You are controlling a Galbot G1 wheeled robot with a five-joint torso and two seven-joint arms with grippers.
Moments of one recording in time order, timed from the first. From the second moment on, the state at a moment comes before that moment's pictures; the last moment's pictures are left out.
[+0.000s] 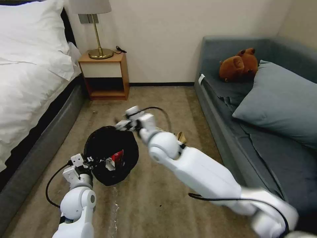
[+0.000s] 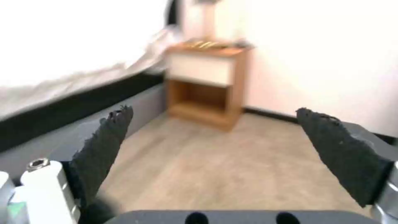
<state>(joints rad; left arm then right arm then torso) 1.29 -1.51 -0.70 -1.90 -0.35 0.39 -0.26 -0.59 1.30 -0.21 1.72 0.51 -0.29 0.33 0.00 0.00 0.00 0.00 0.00</state>
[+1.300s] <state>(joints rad) 1.31 -1.49 -0.72 -1.90 -0.34 0.35 -0.21 -1.13 1.36 0.26 1.66 0.15 0.21 0.06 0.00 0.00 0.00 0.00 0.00</state>
